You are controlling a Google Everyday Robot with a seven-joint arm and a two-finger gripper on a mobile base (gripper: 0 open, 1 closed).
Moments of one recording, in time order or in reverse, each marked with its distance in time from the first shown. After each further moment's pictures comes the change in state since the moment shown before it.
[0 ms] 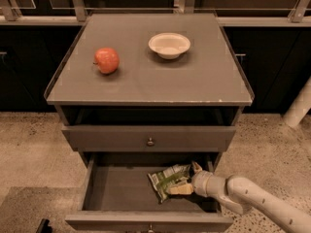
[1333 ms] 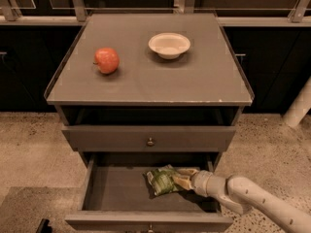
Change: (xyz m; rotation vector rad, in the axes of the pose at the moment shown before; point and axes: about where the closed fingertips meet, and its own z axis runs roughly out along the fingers) arm 0.000 0.000 0.000 0.001 0.000 0.000
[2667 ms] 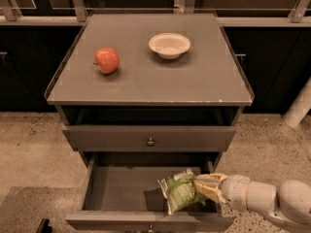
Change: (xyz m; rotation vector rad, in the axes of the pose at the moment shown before) arm -0.107 0.101 -0.178 -0.076 -0.009 -0.051
